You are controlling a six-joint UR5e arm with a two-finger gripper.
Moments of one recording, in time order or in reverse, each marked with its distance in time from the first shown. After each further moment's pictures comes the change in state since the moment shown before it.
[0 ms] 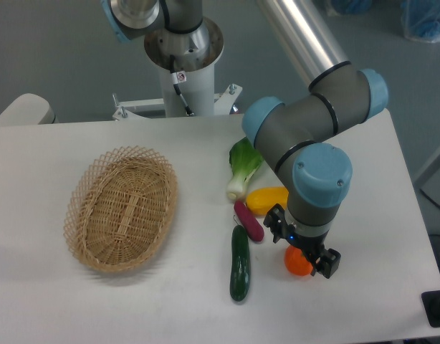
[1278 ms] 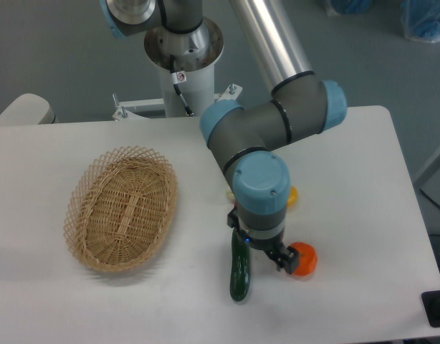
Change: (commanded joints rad) arm -0.114 0.026 -0.124 0.037 0.094 -0.189
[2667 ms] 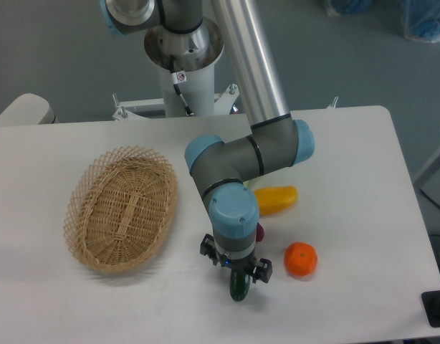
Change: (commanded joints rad) arm -0.032 -0.072 -0.126 0.242 -0.060 -0.307
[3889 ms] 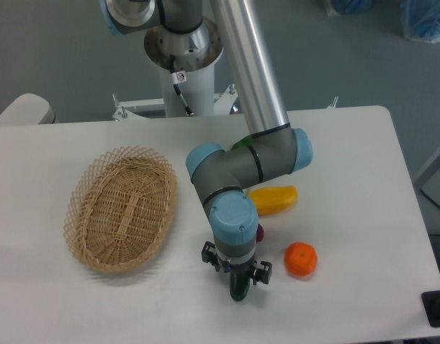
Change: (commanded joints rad) arm 0.000 -0.032 0.002 0.032 0.011 -0.078
